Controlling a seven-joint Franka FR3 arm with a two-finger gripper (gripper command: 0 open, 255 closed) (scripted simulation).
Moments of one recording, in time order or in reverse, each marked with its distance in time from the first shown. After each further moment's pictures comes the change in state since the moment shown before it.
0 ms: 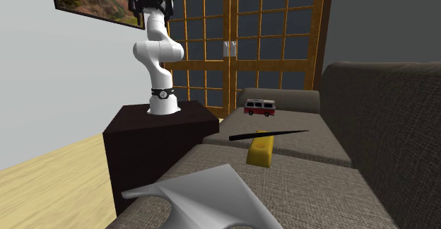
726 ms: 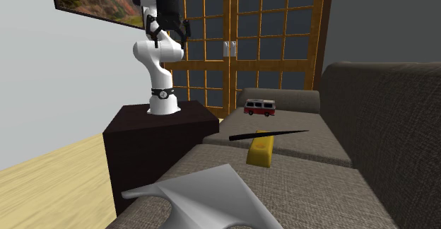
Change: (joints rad) arm 0.095 0.145 0.035 -0.135 0.040 0.350 -0.068
